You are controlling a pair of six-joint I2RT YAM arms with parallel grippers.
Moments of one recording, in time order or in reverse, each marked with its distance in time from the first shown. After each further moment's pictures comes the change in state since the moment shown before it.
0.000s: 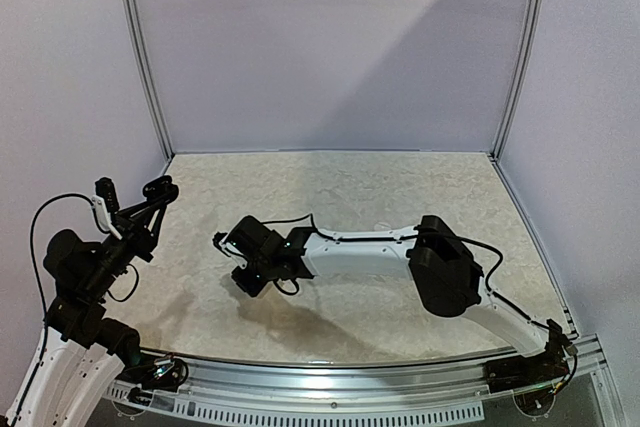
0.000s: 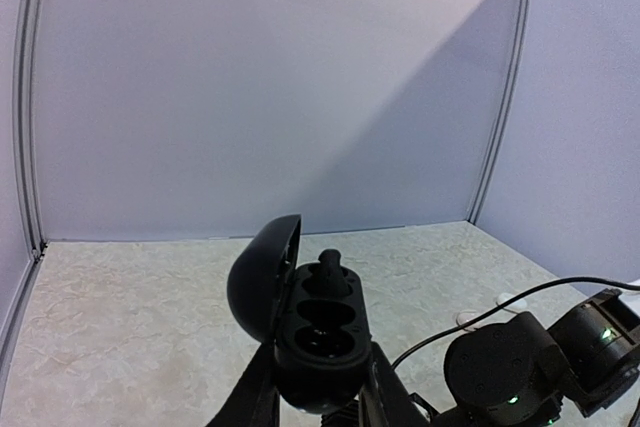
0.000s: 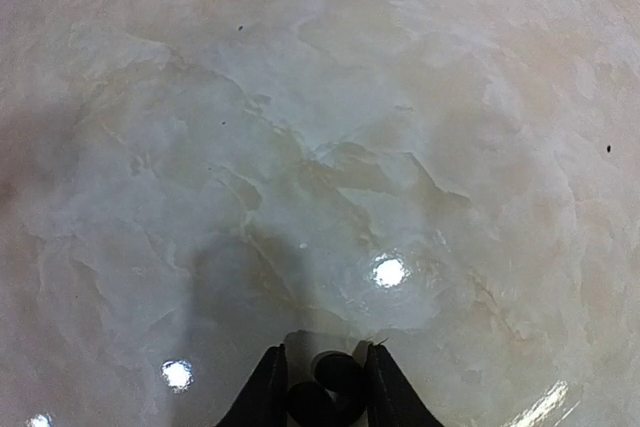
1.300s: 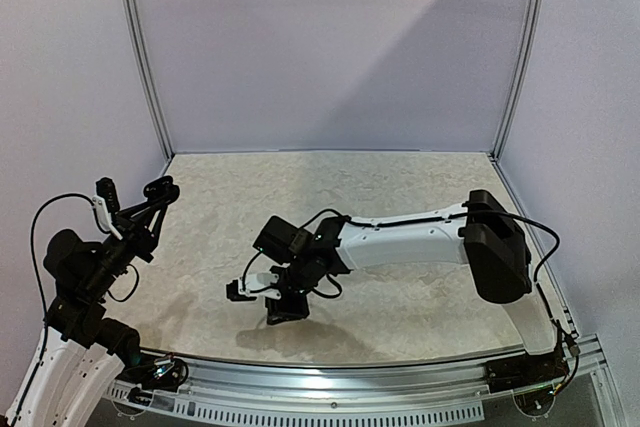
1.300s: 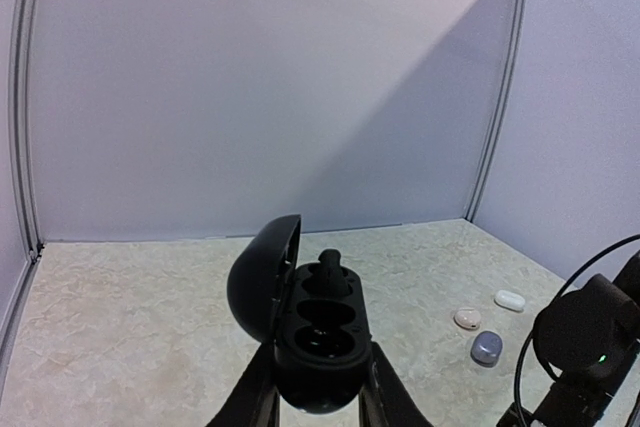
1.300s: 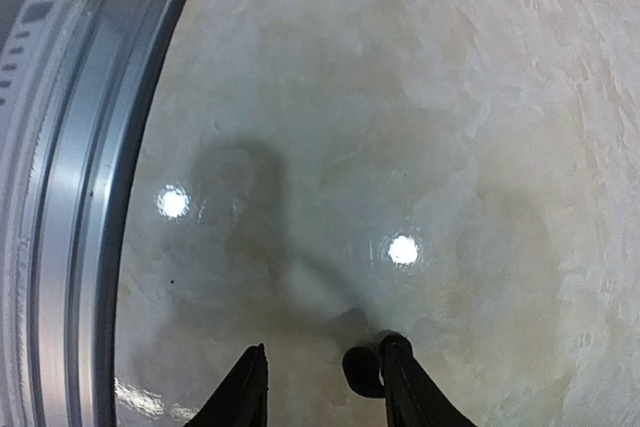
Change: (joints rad) left arm 0.000 0.002 0.000 0.000 0.011 0.003; right arm 0.013 -0.344 -0.425 -0.174 -0.355 -0.605
